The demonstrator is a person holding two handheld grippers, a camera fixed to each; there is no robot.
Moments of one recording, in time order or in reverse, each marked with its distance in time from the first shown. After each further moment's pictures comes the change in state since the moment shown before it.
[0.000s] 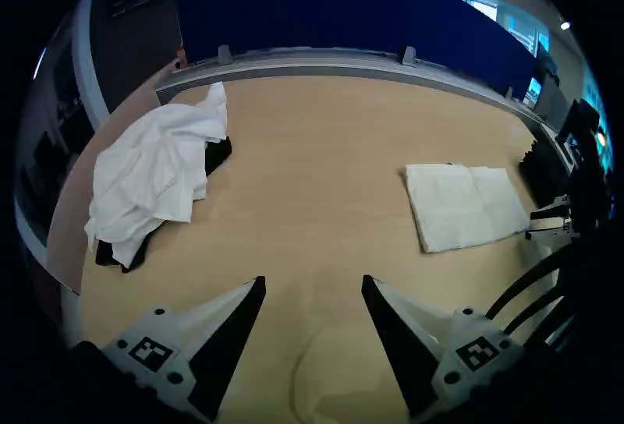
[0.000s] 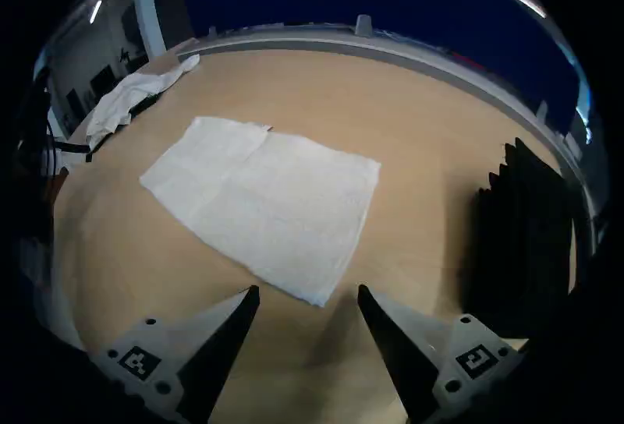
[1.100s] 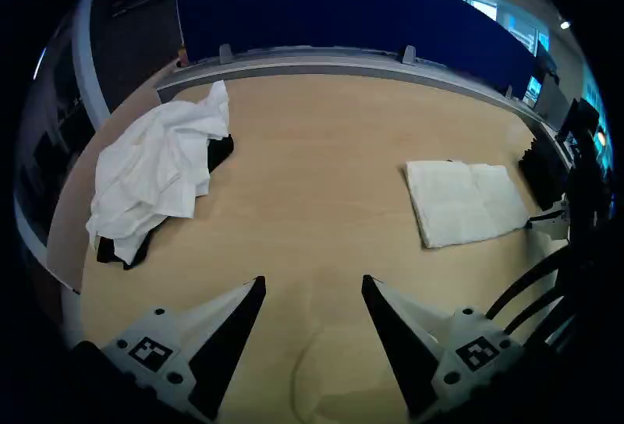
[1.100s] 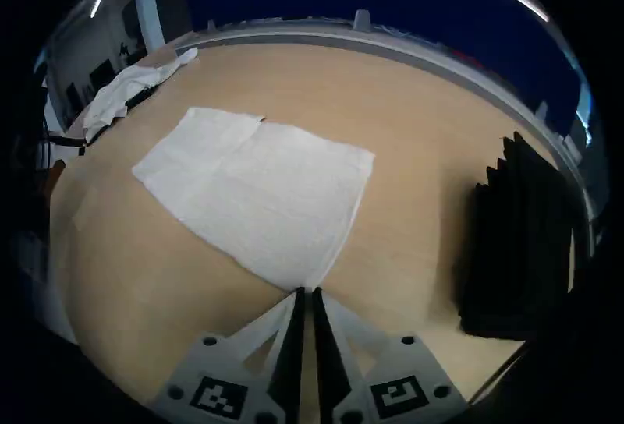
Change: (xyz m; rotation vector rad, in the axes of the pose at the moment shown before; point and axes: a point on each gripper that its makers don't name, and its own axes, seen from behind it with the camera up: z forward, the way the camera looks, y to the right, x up) left arm -0.005 -0.002 0.000 0.001 -0.001 0.001; right arm -0.006 0.010 0.004 -0.017 -0.011 -0.010
